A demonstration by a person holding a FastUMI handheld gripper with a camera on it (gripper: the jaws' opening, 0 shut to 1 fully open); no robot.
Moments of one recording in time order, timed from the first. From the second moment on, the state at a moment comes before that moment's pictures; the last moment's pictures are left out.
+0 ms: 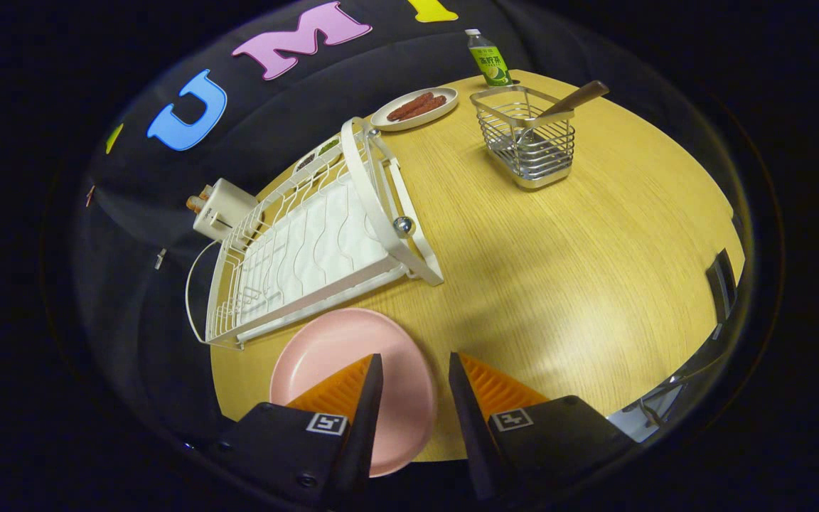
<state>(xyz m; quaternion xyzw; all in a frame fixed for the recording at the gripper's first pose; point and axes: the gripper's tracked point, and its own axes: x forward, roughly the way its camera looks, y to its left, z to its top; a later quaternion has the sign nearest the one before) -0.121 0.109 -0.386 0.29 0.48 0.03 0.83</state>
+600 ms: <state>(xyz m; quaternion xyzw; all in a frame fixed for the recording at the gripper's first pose) -0.061 0.023 -0.244 0.21 0.33 0.09 0.92</state>
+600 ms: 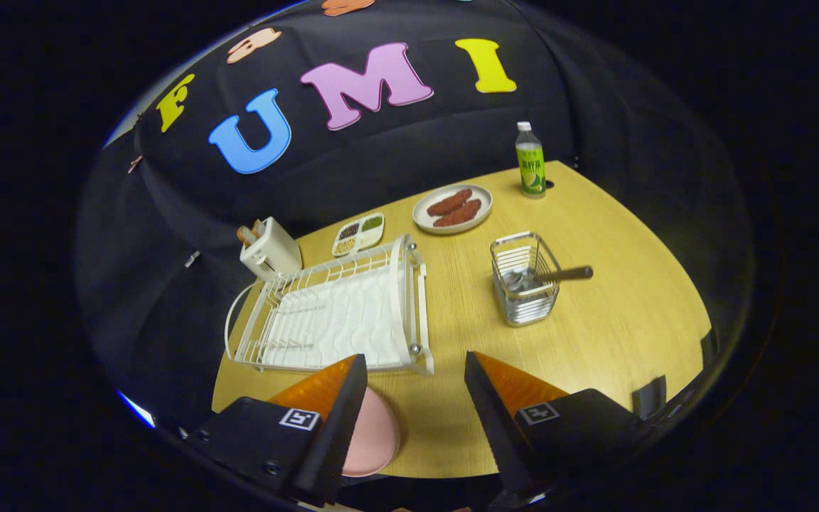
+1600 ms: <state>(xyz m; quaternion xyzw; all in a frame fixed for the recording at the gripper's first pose) 0.019 -0.110 -0.344 0.07 0.38 0.05 0.92</state>
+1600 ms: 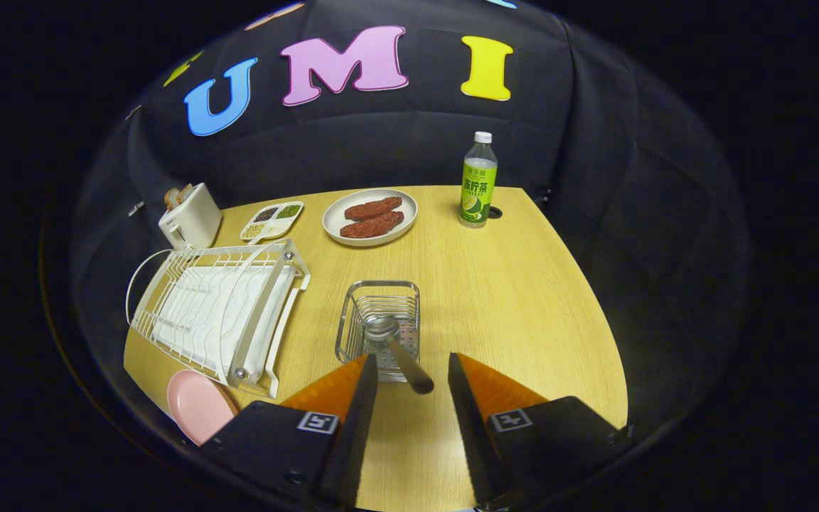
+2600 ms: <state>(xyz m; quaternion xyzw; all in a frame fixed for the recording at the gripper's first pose) 0.052 -0.104 -0.223 0.16 0.29 0.03 0.94</state>
